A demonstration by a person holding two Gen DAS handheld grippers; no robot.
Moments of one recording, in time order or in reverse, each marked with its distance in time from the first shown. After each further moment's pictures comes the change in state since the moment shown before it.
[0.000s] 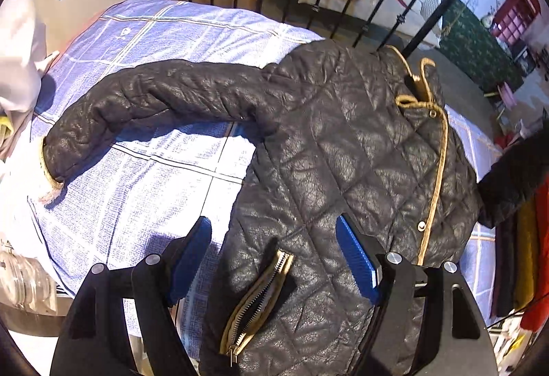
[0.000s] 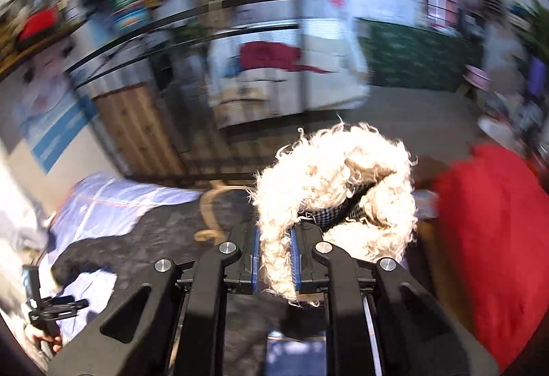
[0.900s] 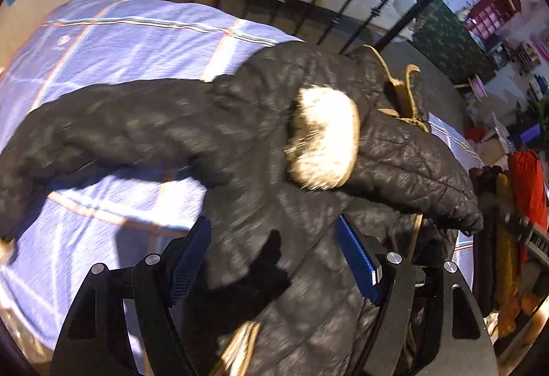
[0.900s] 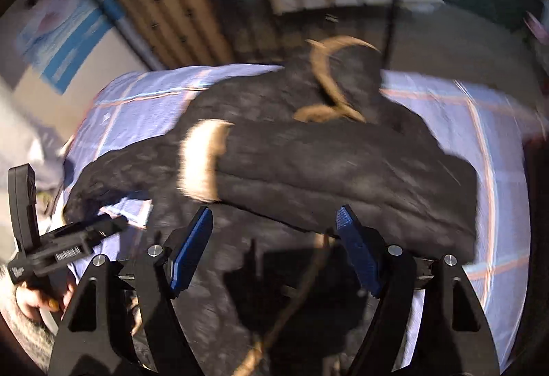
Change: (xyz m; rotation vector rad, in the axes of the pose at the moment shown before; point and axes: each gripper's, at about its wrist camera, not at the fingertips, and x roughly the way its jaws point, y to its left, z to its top) left arm 0.072 -0.028 0.067 0.059 0.072 -0.175; right arm 0.139 0.051 -0.117 0.160 0.410 -0.018
